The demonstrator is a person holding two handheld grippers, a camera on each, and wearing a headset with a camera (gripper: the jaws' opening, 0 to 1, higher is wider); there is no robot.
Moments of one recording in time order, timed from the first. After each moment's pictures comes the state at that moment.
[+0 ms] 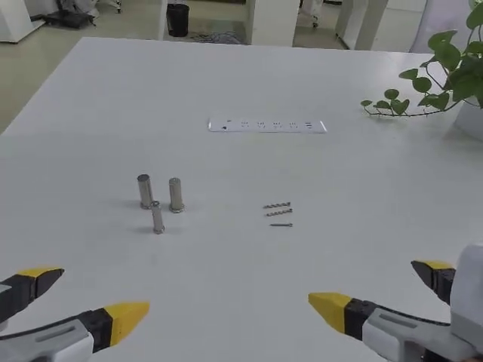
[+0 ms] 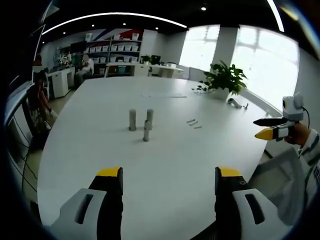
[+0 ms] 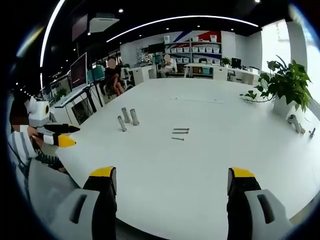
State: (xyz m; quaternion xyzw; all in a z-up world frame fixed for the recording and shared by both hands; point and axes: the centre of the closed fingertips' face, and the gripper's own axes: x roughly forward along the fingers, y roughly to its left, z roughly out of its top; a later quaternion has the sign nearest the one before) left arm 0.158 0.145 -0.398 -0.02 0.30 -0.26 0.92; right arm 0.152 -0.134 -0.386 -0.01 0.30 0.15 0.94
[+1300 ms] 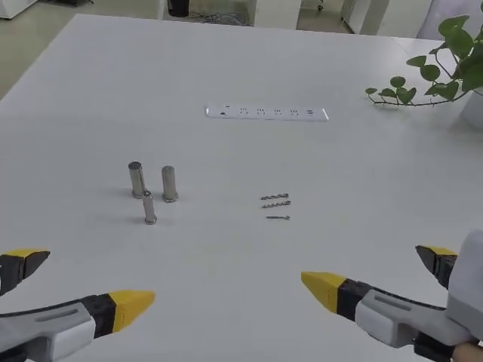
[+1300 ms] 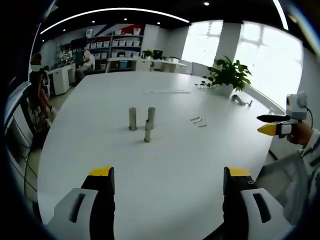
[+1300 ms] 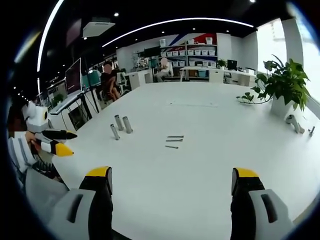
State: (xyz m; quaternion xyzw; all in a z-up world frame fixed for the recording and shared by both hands) left arm 0.180 0.140 -0.406 -0.02 0.32 -0.25 0.91; right arm 0.179 -0.146 -0.381 0.00 0.27 0.13 0.95
